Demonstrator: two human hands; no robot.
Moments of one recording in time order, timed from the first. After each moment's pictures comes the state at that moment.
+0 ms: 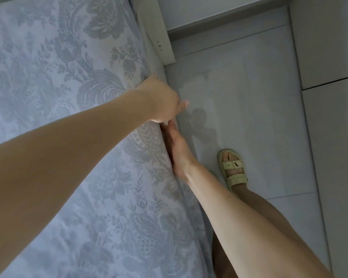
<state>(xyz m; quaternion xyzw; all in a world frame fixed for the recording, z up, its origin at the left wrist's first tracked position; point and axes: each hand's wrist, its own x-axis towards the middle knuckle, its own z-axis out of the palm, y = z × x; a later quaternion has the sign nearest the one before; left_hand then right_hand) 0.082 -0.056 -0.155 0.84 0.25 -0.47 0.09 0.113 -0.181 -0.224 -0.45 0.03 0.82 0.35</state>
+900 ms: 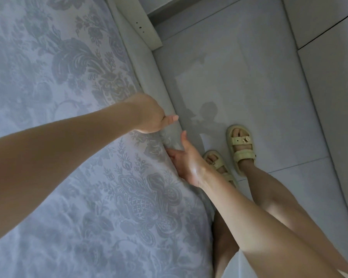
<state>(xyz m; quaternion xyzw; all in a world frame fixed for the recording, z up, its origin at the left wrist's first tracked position) 0.077 -0.145 -0.180 0.82 0.19 -0.52 0.11 0.138 -0.303 -0.241 -0.34 0.11 0.90 0.26</state>
